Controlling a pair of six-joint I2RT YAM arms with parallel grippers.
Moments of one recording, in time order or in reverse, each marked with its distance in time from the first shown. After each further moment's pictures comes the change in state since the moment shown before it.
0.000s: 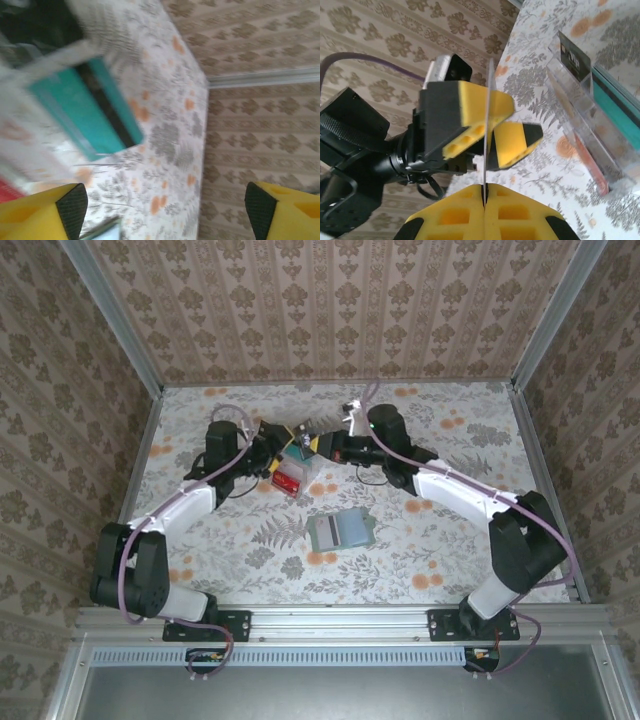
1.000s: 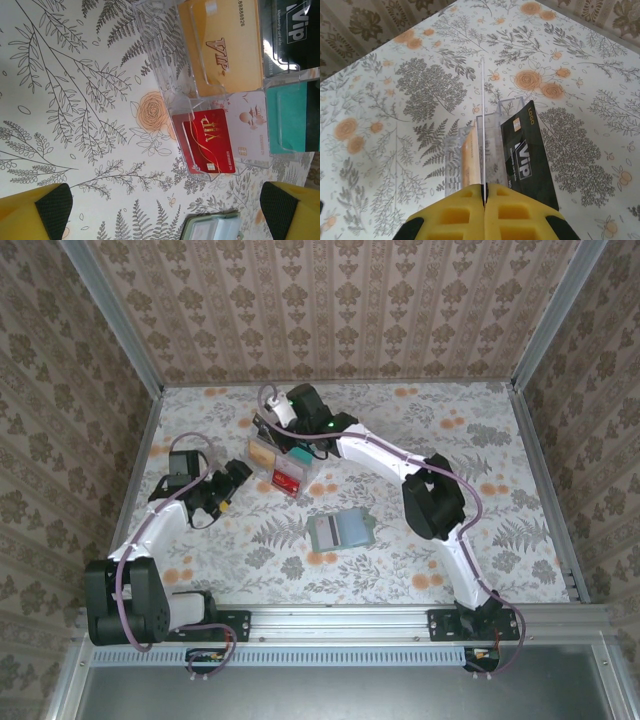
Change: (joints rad) left arm 0.275 -0.157 -0.125 -0.446 -0.072 0.283; right arm 0.117 0.655 0.845 -0.447 0.333 -0.779
